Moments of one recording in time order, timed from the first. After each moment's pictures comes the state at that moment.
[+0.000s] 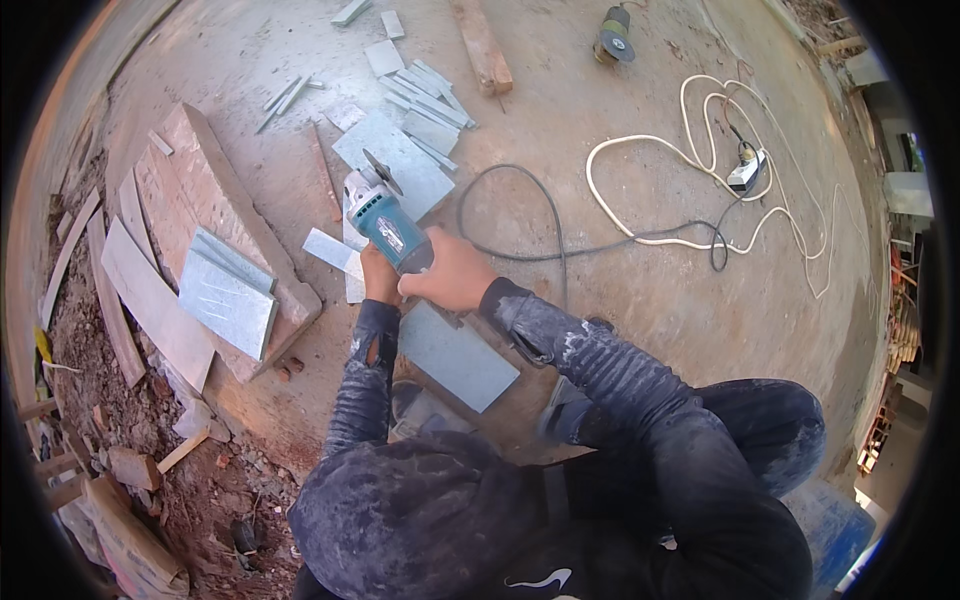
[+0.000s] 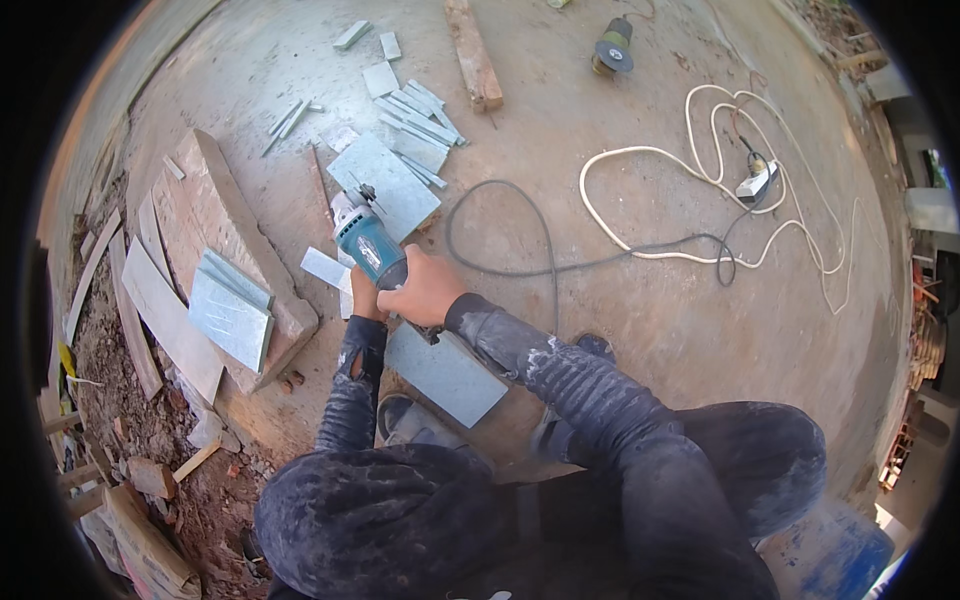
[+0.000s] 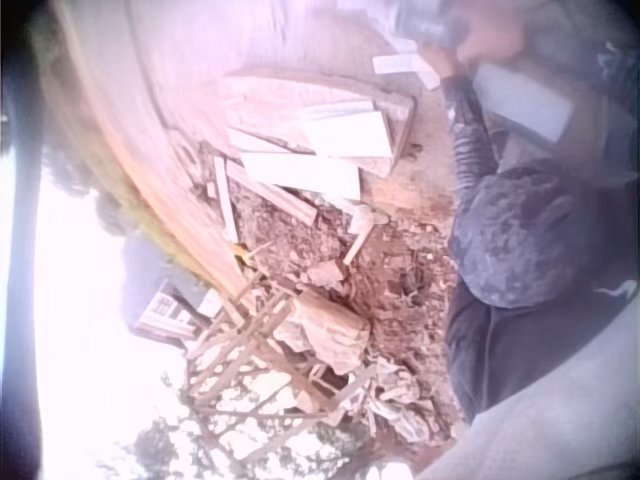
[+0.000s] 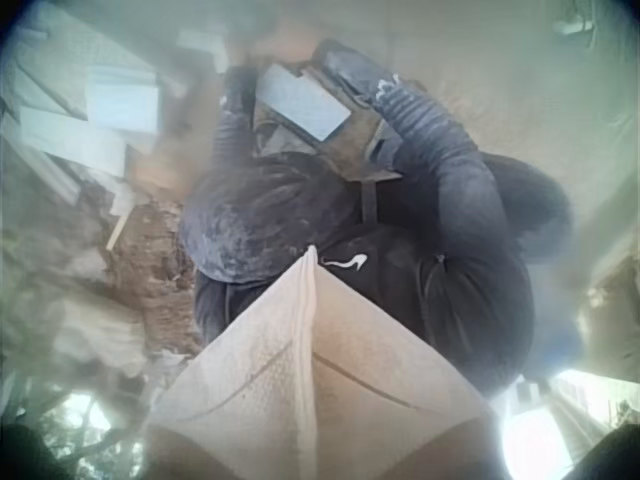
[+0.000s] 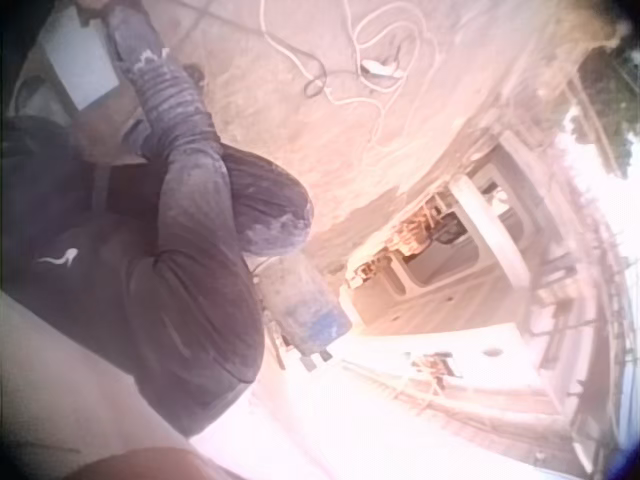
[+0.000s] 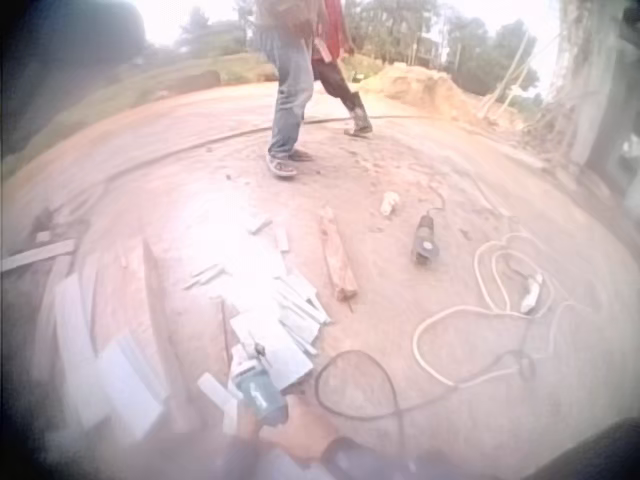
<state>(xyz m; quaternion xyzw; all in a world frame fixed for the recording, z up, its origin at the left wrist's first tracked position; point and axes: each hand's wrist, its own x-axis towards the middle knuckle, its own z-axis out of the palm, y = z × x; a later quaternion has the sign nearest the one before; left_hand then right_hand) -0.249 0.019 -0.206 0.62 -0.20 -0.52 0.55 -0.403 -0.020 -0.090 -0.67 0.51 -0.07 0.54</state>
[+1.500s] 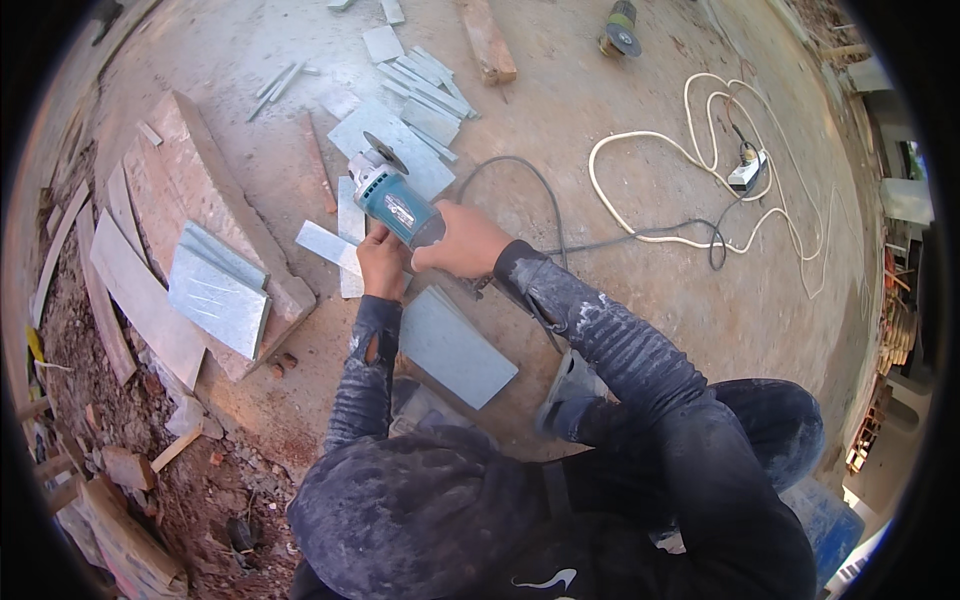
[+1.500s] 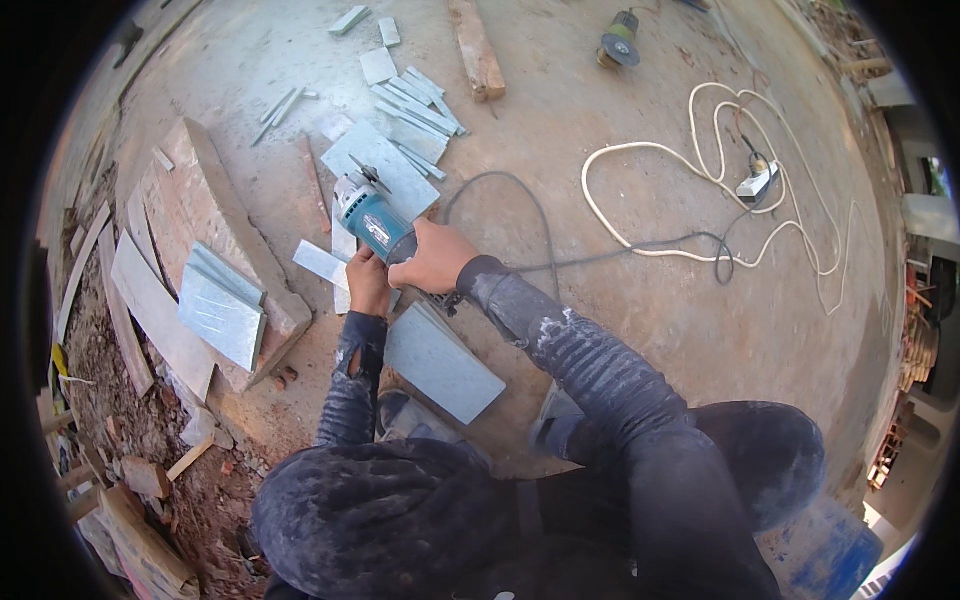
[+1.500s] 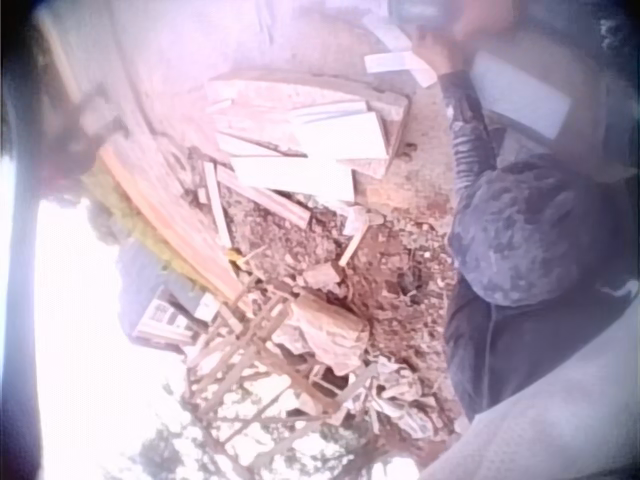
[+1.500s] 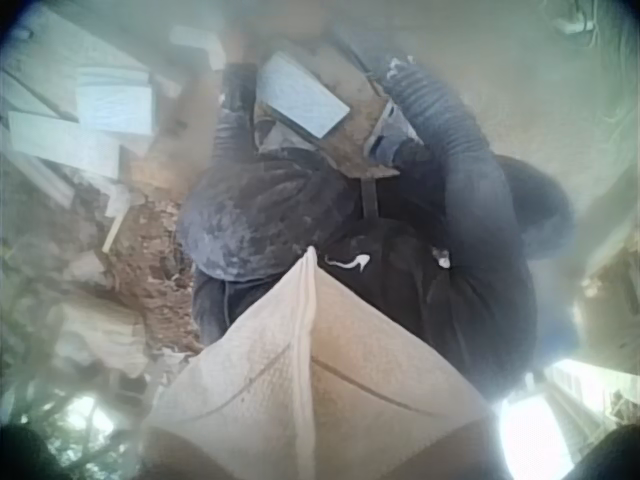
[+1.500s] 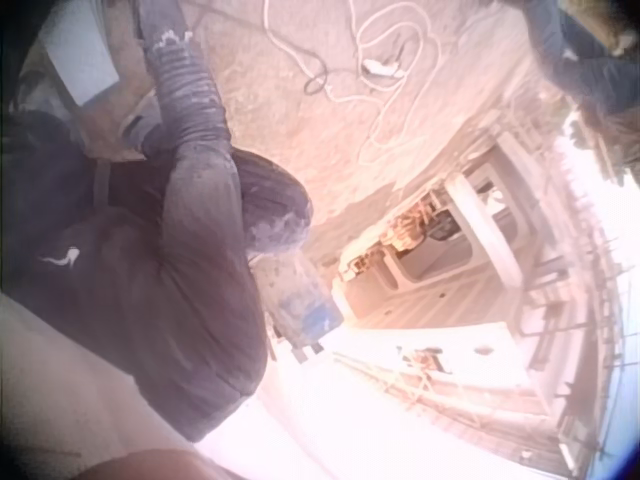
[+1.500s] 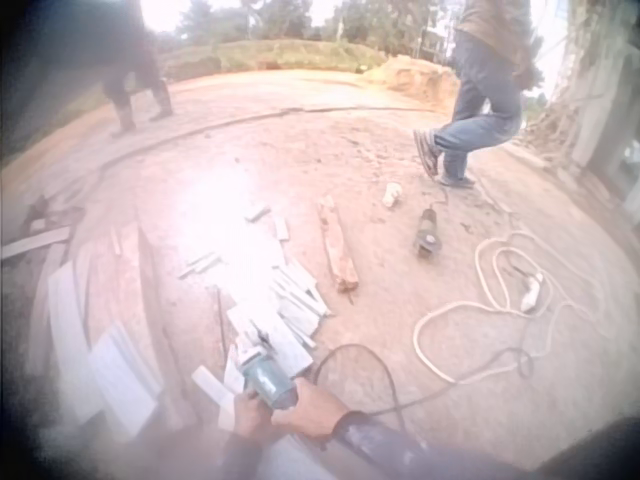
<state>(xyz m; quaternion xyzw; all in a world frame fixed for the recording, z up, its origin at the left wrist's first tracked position) -0.256 0.012 -0.223 0.57 -0.09 -0.54 0.61 -0.411 -0.059 -0.108 -0.70 0.48 -0.01 0.53</state>
